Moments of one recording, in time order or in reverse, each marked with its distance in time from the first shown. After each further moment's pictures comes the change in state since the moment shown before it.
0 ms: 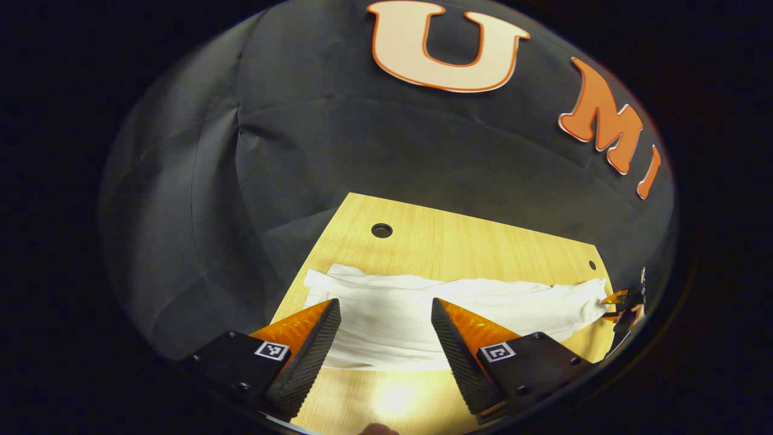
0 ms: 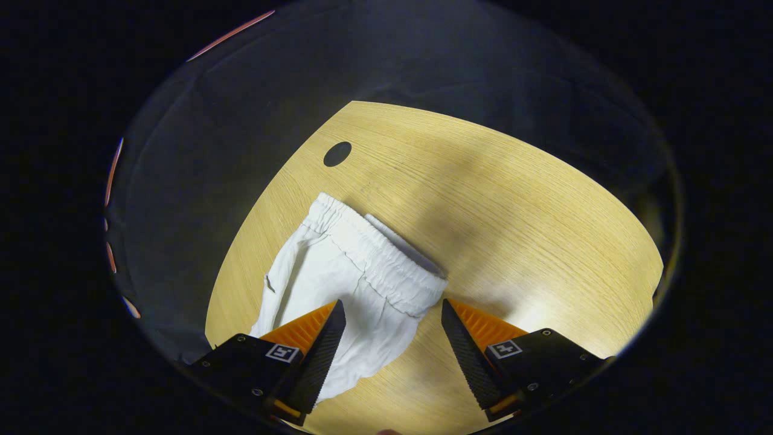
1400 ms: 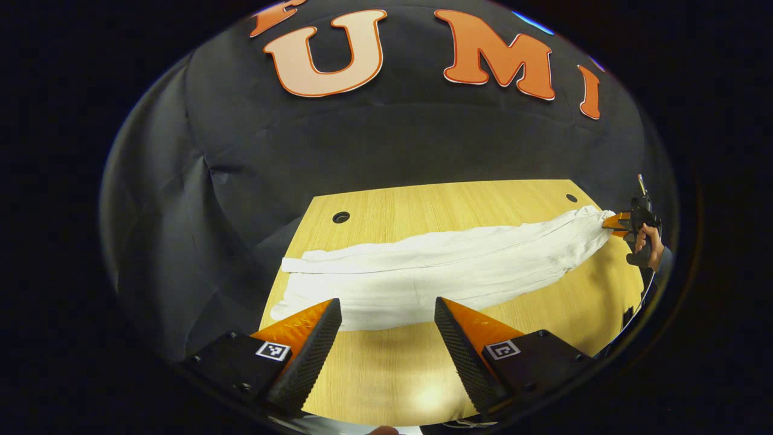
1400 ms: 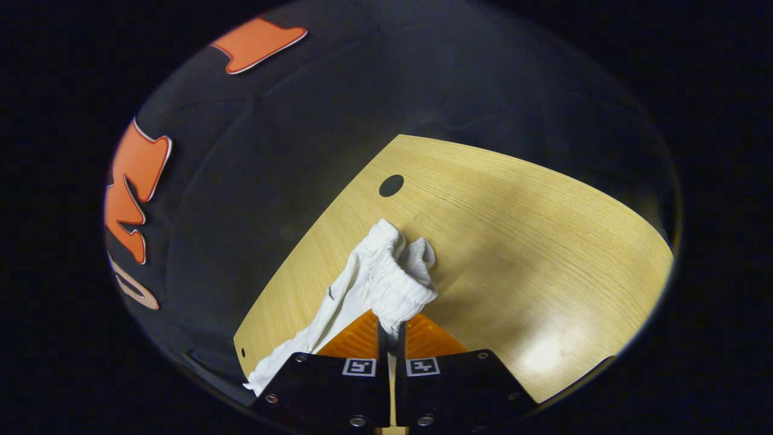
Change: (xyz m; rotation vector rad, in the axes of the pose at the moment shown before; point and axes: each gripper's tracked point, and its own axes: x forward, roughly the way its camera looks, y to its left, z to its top) left arm -0.030 -0.110 -0.091 0.268 -0.016 0.004; right arm -0.053 0.029 0.022 -0.062 -0.175 0.238
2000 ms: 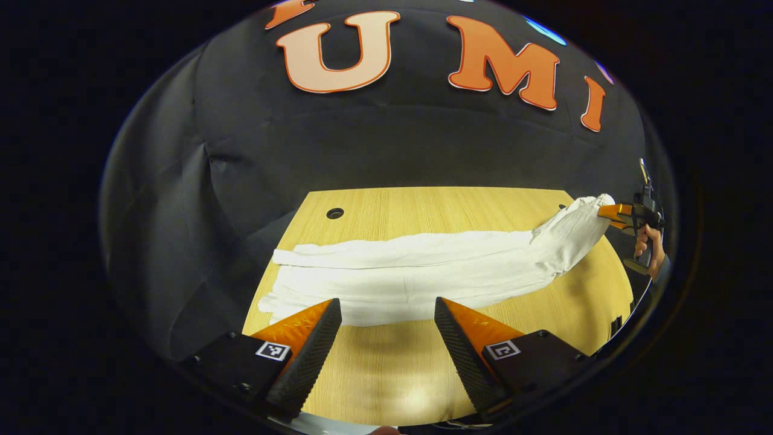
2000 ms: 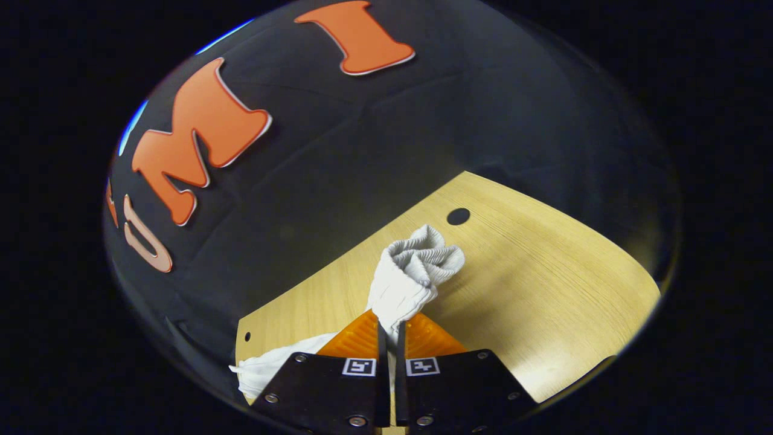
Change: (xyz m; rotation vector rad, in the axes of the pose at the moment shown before) left arm -0.002 -0.002 -0.011 -0.063 -0.010 -0.048; right arm -0.086 0.046 0.035 -0.230 -0.153 0.125
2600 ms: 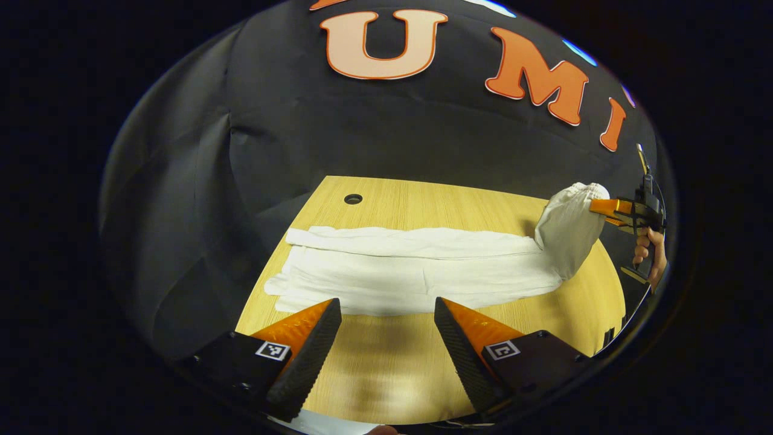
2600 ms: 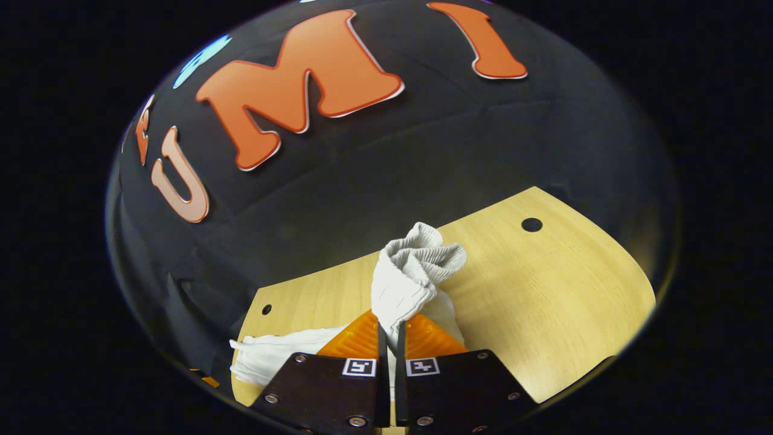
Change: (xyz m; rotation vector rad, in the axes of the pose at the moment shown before) left arm 0.015 0.035 -0.023 -0.117 0.013 0.001; right arm -0.003 0.135 -0.045 -0.214 0.038 0.125
